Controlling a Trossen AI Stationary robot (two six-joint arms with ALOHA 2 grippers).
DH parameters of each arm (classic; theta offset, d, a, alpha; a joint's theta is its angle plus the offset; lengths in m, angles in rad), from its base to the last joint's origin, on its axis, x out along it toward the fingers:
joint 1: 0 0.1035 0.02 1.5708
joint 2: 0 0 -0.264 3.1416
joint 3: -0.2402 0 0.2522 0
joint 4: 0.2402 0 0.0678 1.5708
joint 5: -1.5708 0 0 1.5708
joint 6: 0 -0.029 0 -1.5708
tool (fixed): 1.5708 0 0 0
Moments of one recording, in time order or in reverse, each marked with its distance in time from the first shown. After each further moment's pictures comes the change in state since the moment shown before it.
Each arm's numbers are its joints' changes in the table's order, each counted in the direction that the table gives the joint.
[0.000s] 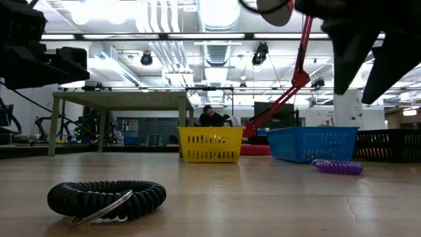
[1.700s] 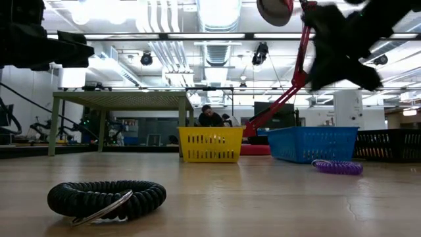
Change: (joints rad) left arm 0.001 0.015 0.000 -0.159 0.000 -0.003; right arm -0.323 0.602 0.560 -0.499 -0.136 0.662
